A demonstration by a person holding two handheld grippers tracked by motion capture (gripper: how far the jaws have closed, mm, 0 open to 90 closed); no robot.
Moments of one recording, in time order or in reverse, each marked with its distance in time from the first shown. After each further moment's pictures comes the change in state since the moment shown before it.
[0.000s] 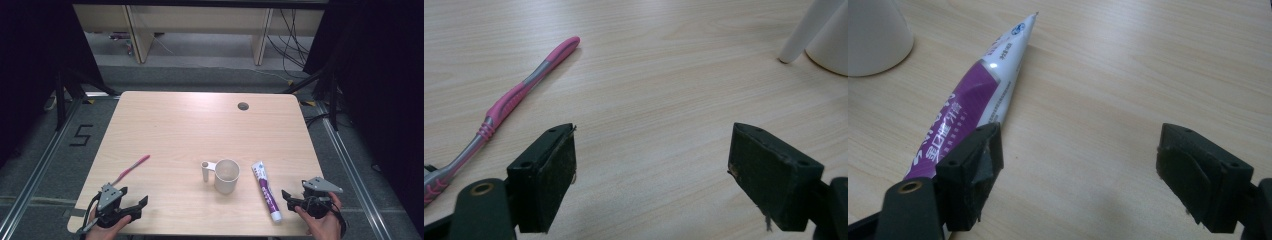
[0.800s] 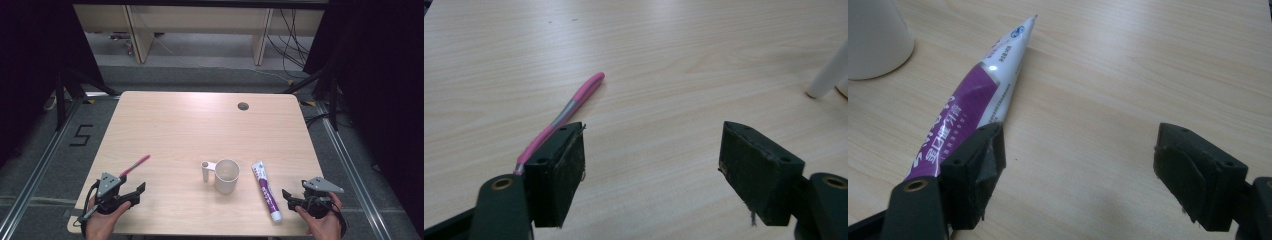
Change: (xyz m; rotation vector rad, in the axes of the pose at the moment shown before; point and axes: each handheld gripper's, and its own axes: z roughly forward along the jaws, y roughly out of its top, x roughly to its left) left arm 0.014 0.028 0.014 -0.045 0.044 -0.009; right arm -0.001 0.000 -0.001 -0.002 0.011 0.009
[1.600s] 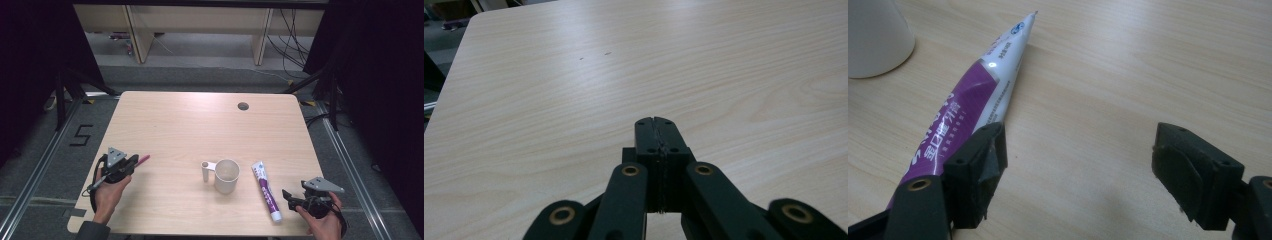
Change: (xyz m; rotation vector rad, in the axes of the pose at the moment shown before) left arm 0.029 0.038 0.054 0.019 0.079 0.058; right arm -0.002 -0.002 0.002 0.004 0.021 0.013
